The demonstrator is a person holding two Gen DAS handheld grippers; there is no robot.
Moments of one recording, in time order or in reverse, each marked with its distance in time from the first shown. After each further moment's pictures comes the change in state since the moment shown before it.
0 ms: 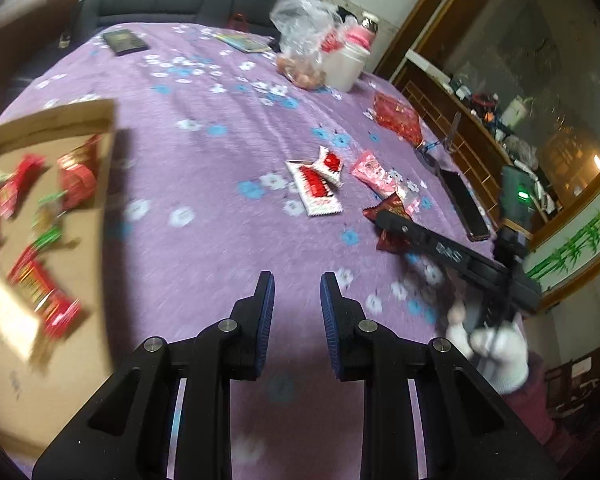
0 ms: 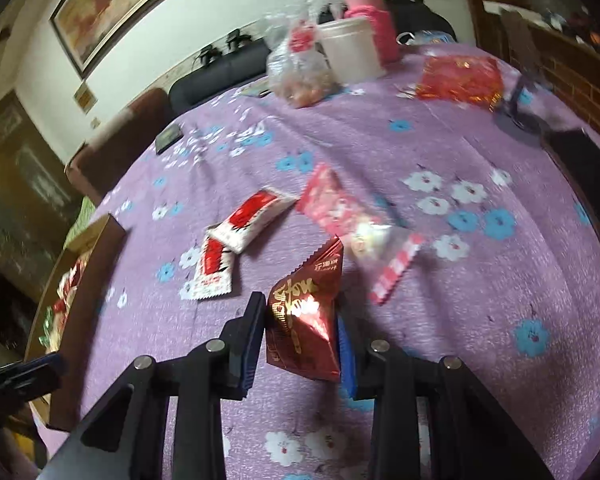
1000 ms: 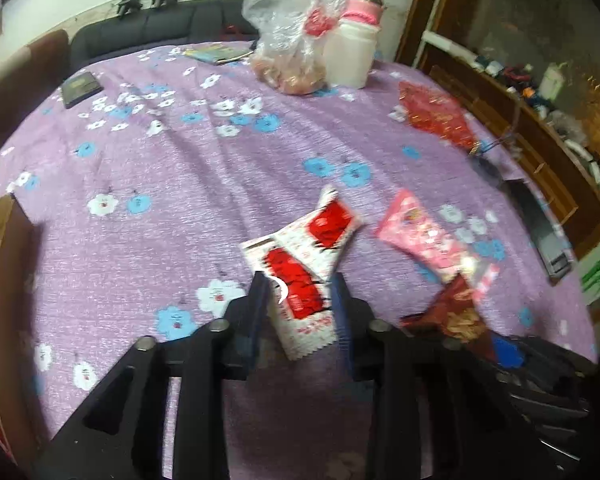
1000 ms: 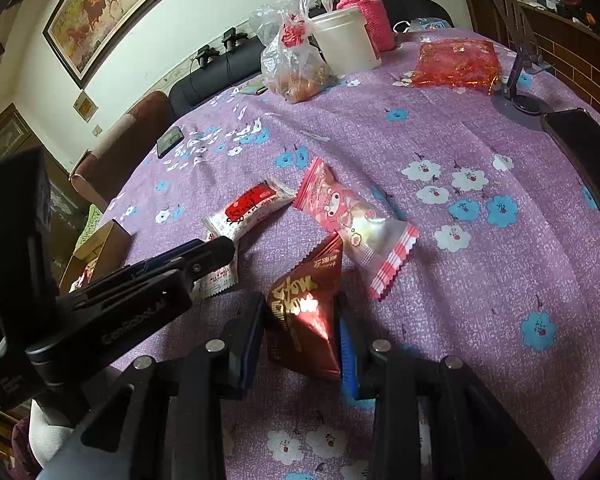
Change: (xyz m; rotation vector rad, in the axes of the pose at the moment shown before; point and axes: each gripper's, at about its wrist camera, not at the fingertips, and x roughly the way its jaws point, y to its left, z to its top) left arm 0.123 -0.037 0.066 0.122 -0.047 0.210; right arm 0.004 -0.005 0.003 0.035 0.020 0.027
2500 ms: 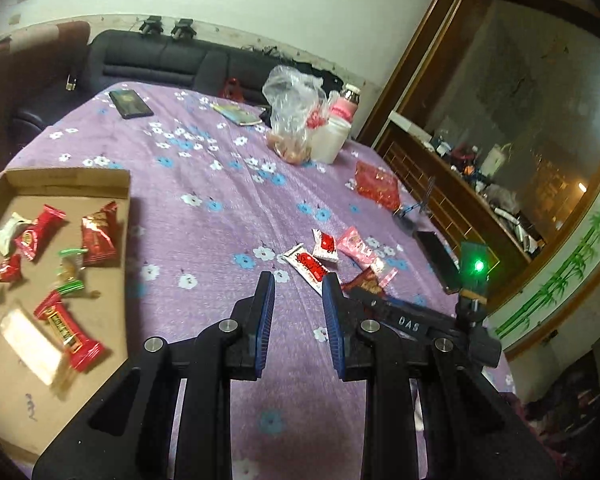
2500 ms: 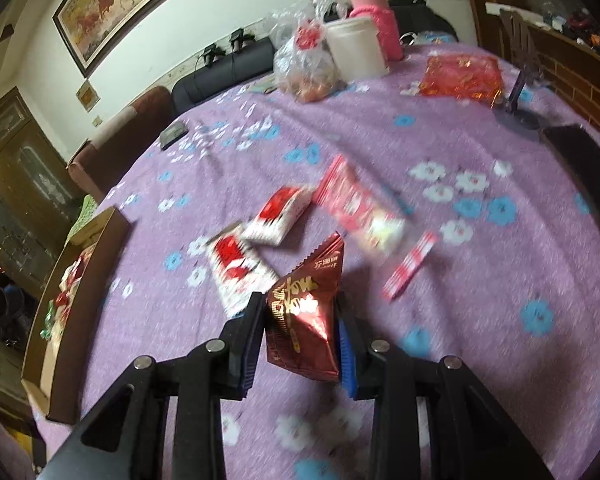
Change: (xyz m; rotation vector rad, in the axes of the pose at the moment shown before) left arm -0.176 0.073 -0.065 -0.155 -0.225 -0.250; right arm -0.005 0.018 -0.015 -0.054 -0.014 -0.029
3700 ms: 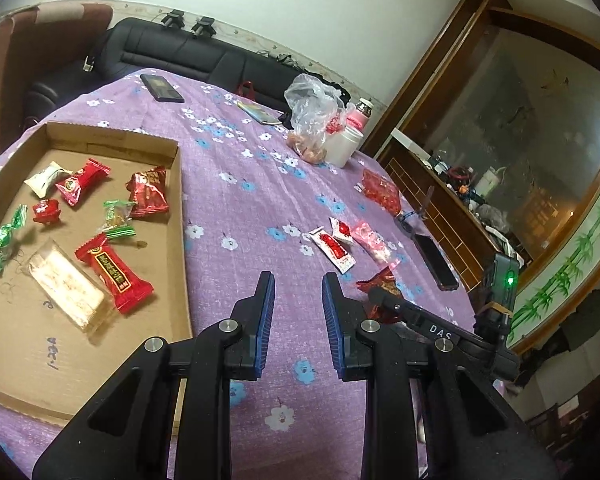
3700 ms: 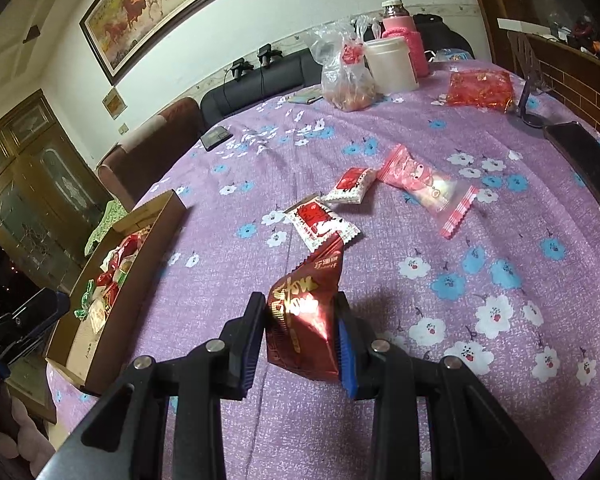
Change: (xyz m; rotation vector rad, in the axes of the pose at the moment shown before) left arm -0.040 0.047 -0.037 -0.089 -0.037 -0.034; right arm -0.036 0.046 -0.044 -0.027 -0.088 0.060
